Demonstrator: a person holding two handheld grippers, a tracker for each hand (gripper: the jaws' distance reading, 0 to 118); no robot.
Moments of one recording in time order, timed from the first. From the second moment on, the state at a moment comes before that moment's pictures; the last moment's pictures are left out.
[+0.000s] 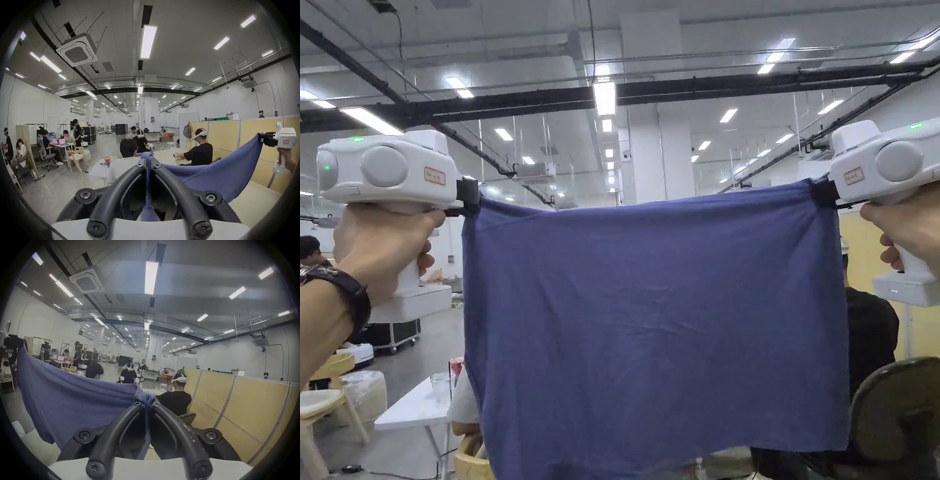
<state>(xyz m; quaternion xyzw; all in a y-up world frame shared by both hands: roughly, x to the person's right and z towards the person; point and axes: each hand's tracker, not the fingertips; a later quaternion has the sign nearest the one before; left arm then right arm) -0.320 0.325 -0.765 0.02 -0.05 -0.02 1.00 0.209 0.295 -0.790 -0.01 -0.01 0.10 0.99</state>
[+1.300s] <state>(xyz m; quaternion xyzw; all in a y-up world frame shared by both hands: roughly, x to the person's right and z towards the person) -0.335 -0.135 -0.404 -0.27 -0.09 0.11 0.95 0.237 -0.180 -0.437 -0.32 0.08 0.00 0.94</state>
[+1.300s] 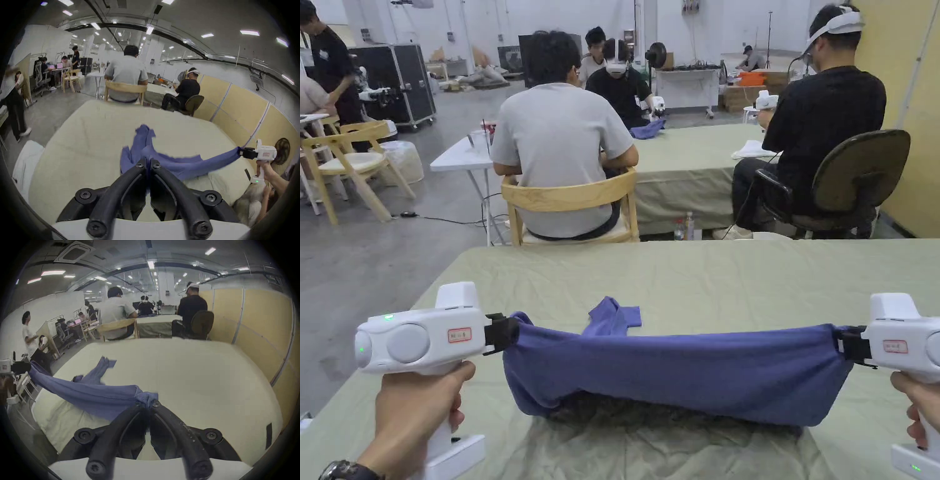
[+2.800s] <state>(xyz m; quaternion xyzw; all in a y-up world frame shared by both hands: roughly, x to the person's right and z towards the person) -0.329 -0.264 -0.266 -0.39 -0.04 0.08 0.92 0.246 -0.248 -0.311 -0.40 0.09 0.04 0.91</state>
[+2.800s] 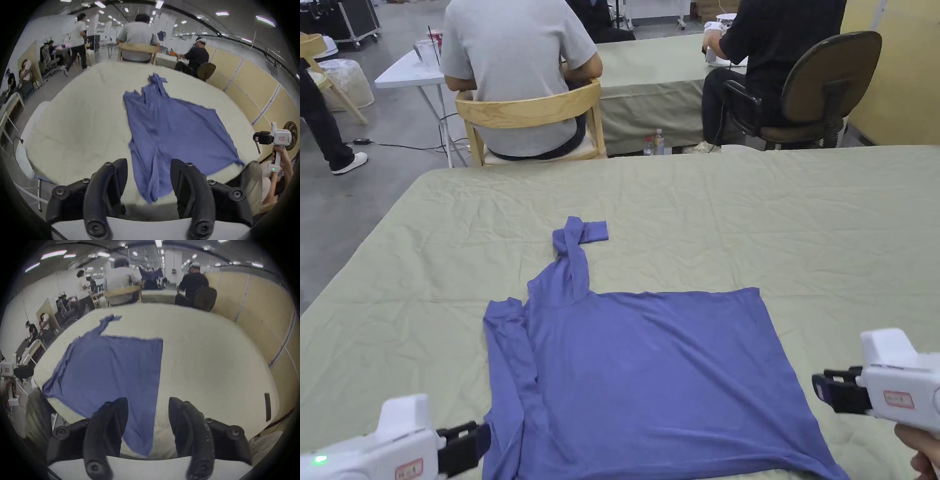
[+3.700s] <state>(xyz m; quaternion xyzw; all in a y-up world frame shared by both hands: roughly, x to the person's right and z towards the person) -0.261 -0.198 -0.493 -0.40 -0.12 0.00 0.91 0.151 -0.213 -0.418 -0.33 0.11 0.06 0.94</state>
